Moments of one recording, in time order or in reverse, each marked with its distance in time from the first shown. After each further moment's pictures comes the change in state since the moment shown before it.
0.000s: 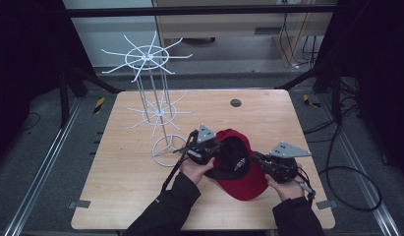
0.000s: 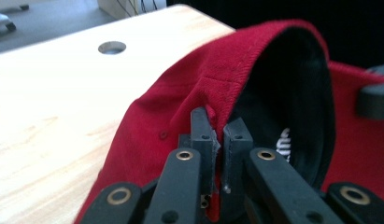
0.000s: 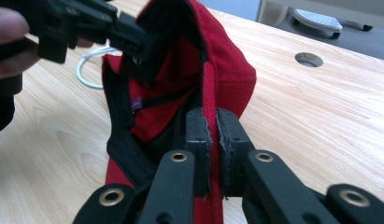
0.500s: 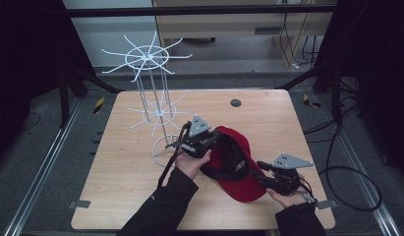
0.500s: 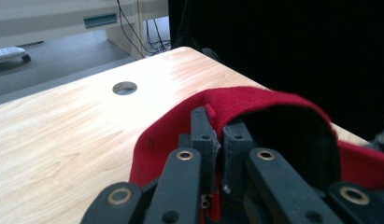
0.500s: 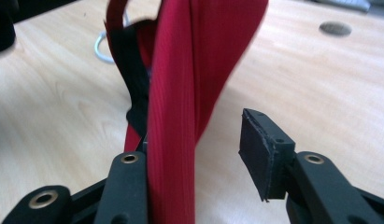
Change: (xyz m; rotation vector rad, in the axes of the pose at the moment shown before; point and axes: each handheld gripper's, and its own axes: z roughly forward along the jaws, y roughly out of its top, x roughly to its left) left arm 0.001 0.029 -0.027 -0.107 0.010 0.005; right arm 0.005 -0.032 -0.007 0.053 0.060 0.024
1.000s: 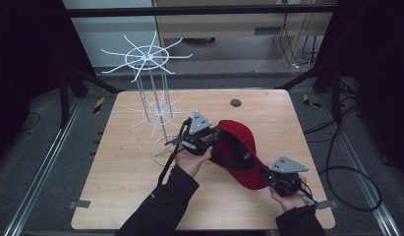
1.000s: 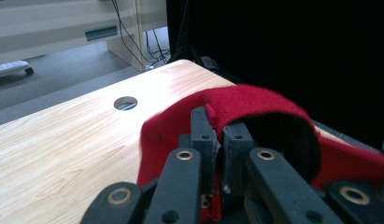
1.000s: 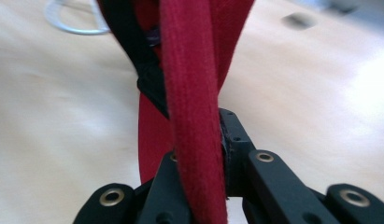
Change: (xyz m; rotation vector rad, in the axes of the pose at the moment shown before) left arm -0.005 0.011 -0.006 -0.018 -0.001 0.031; right arm 0.004 -0.003 0.000 0.044 -0.199 -0.122
